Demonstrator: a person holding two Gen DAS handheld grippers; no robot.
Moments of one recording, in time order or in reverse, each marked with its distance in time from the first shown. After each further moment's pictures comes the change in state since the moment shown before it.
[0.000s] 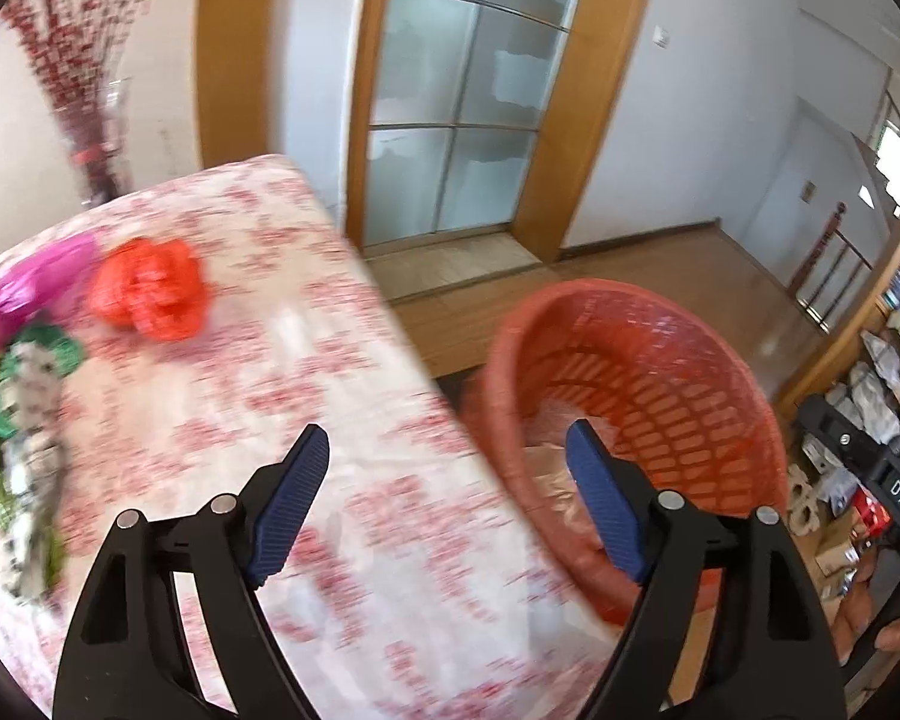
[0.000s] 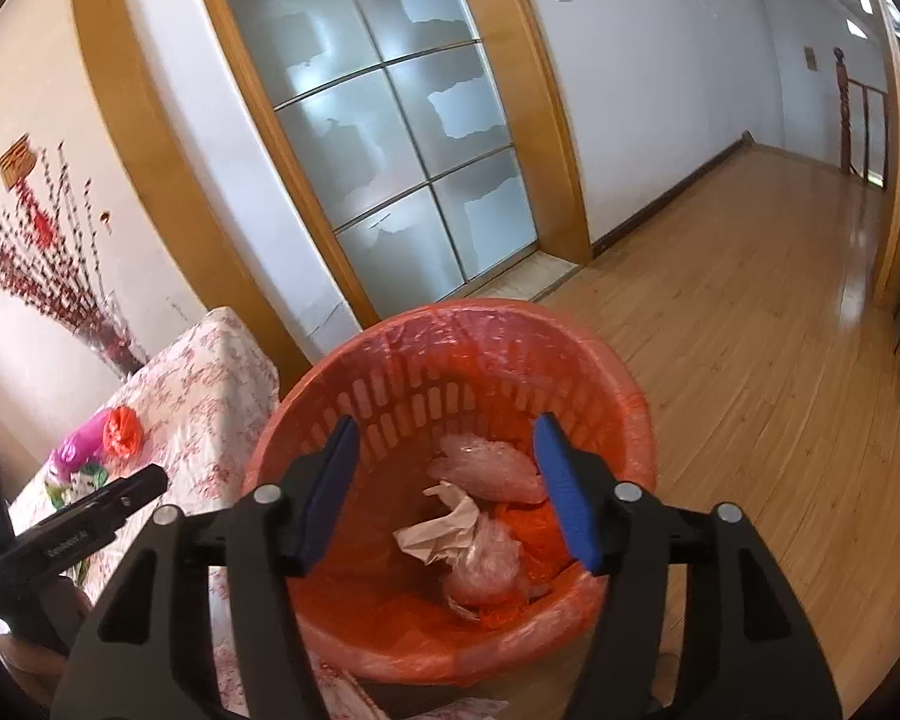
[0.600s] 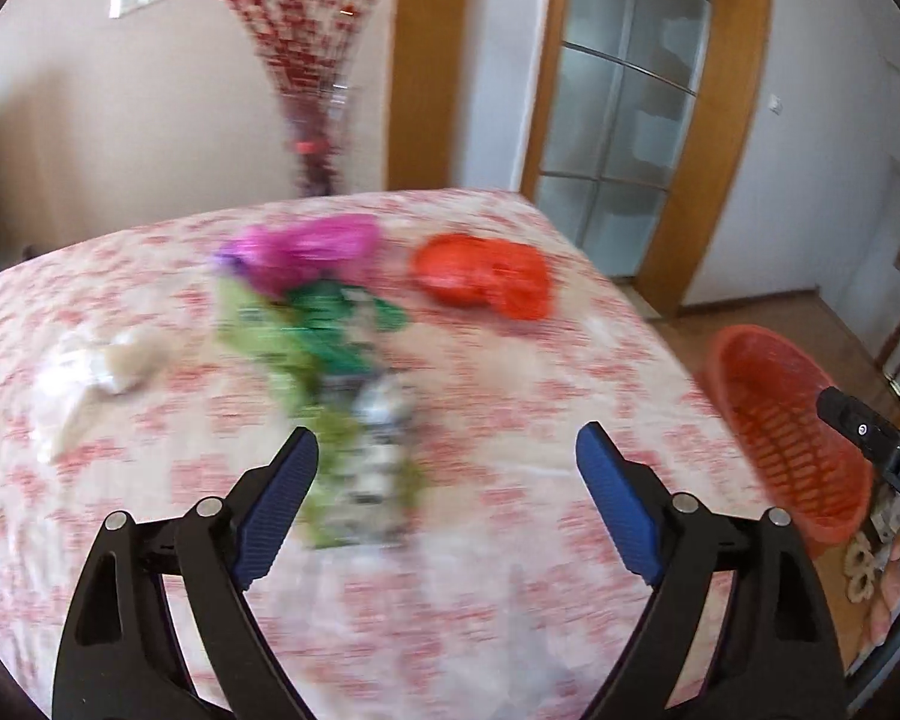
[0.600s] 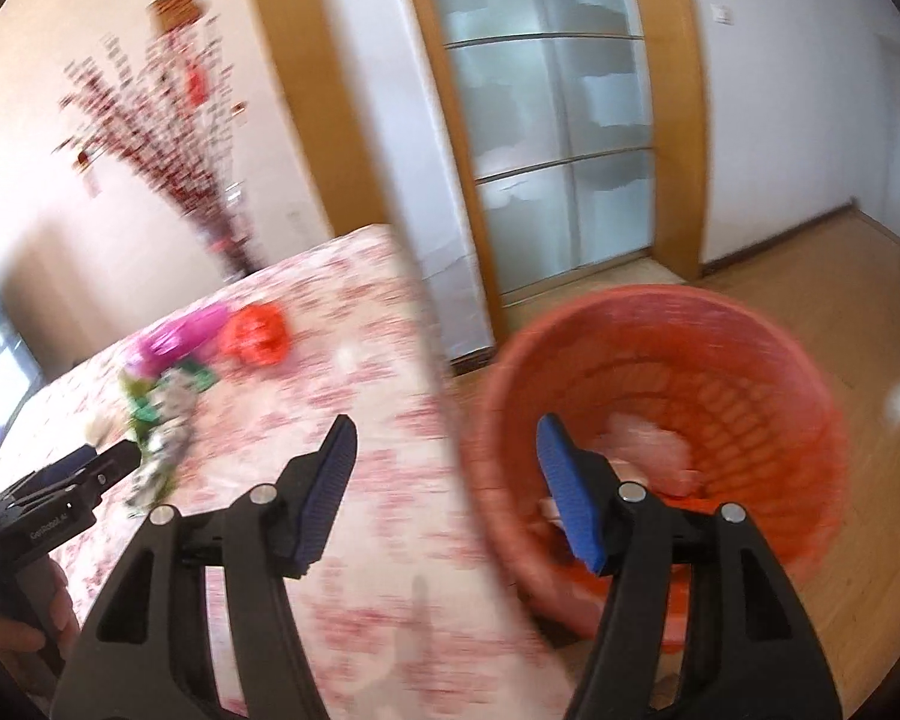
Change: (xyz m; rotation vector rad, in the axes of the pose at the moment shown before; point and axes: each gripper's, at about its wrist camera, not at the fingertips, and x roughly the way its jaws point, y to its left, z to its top) left arm -0.095 0.133 -0.044 -0.130 -0.114 0.266; right arm 0.003 0.153 -0.035 -0.262 0.085 0.185
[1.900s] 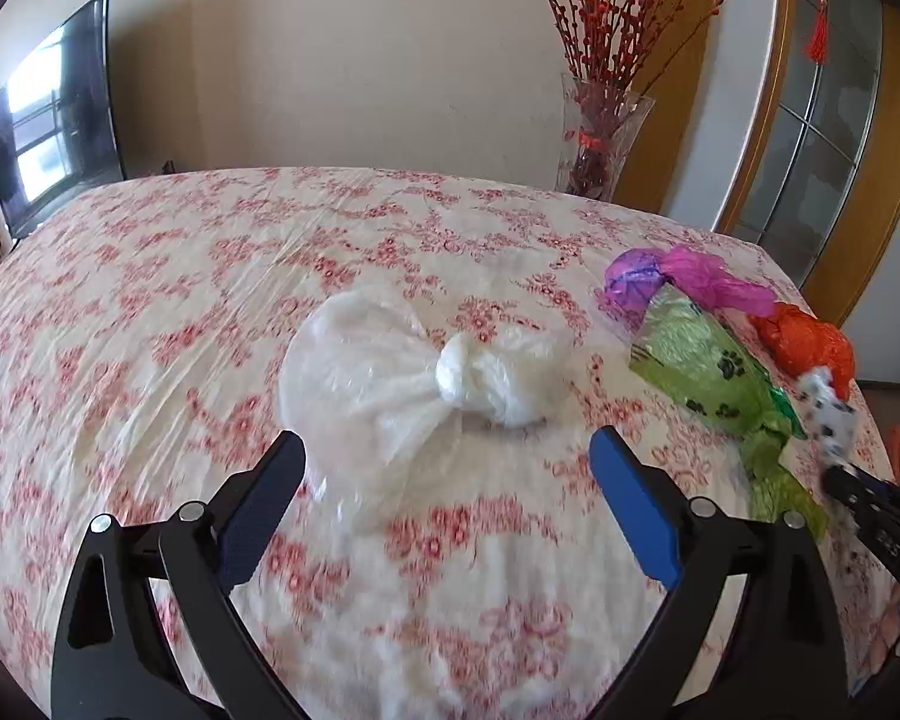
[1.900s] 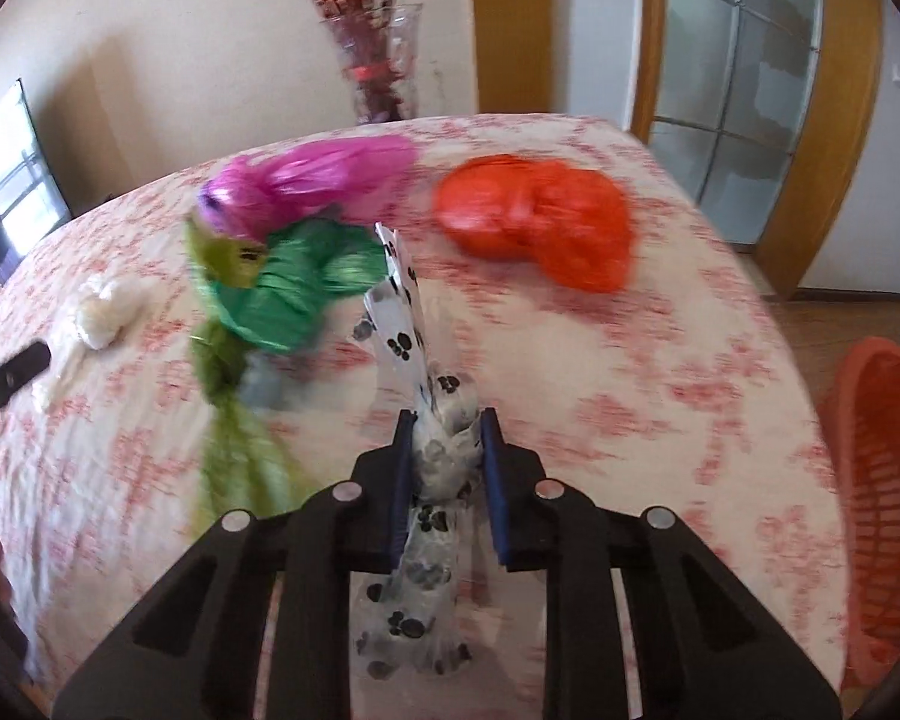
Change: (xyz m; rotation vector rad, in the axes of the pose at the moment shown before) left arm 0.024 0.210 0.006 -0.217 0.034 0.248; right arm 0.136 0.180 -0.015 -0.266 0.243 0.047
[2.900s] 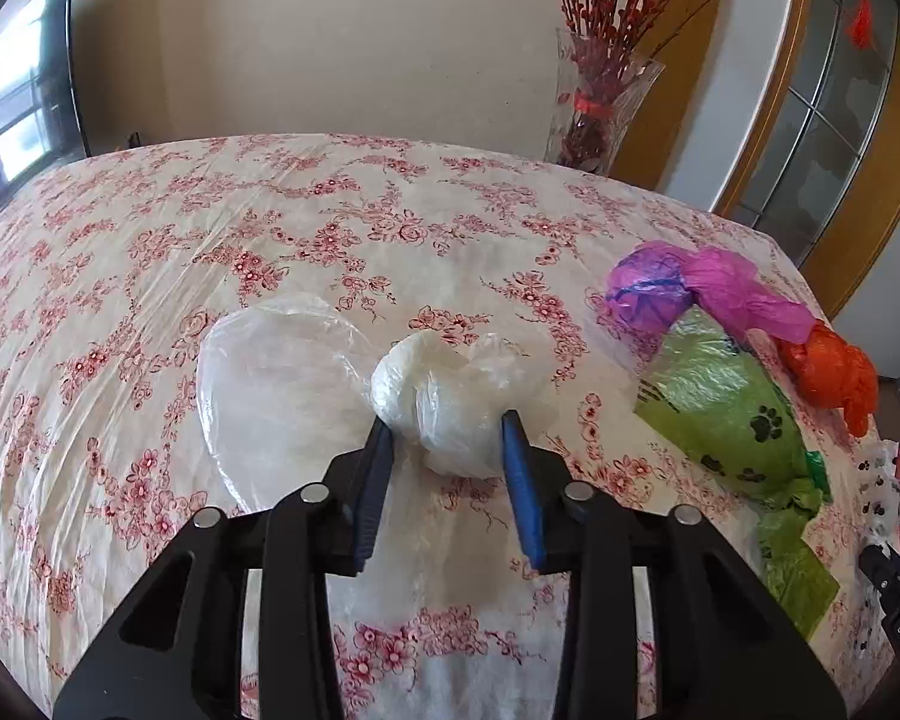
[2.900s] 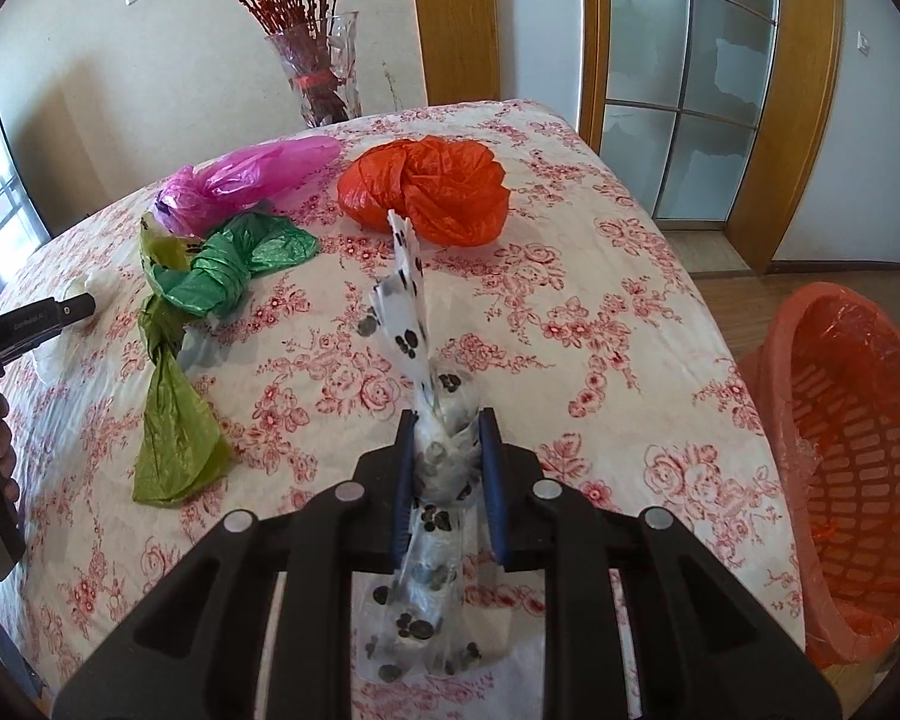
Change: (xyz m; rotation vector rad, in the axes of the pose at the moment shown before) left arm 0.049 -0.014 0.024 -0.019 0.094 -0.049; right arm -0.020 -0.038 -0.021 0.061 0.001 -0.025
